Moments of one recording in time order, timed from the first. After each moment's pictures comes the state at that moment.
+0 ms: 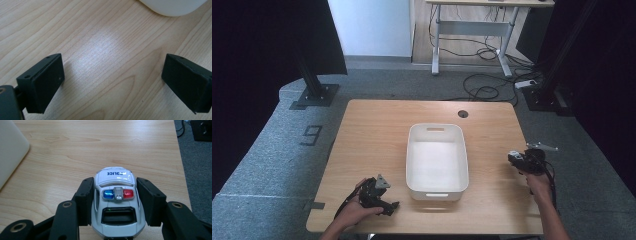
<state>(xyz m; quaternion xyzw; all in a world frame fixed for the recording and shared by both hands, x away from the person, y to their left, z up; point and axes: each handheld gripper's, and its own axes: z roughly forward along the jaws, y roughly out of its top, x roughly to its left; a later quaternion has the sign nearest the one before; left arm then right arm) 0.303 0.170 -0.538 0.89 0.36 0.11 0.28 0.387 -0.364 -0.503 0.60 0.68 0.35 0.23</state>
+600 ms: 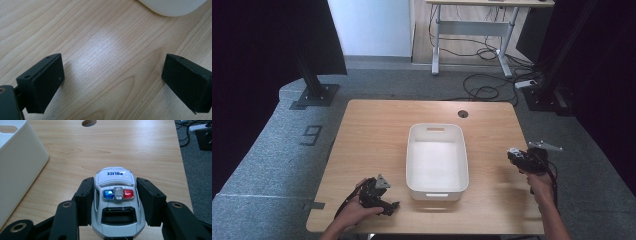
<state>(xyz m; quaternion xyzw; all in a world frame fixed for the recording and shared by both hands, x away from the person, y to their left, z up) 0.303 0.170 -0.538 0.89 0.36 0.11 0.28 0.375 -0.358 -0.482 0.58 0.68 0.38 0.24</state>
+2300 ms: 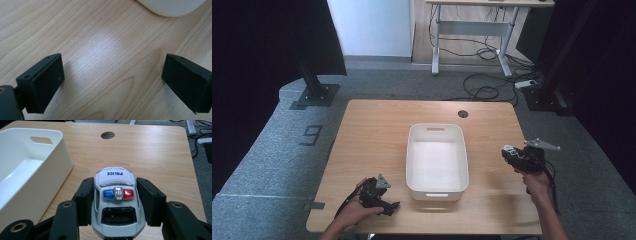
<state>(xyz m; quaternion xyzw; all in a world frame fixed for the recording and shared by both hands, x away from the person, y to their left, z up) 0.304 0.169 -0.538 0.89 0.35 0.11 0.28 0.361 -0.331 -0.453 0.55 0.69 0.41 0.24</state>
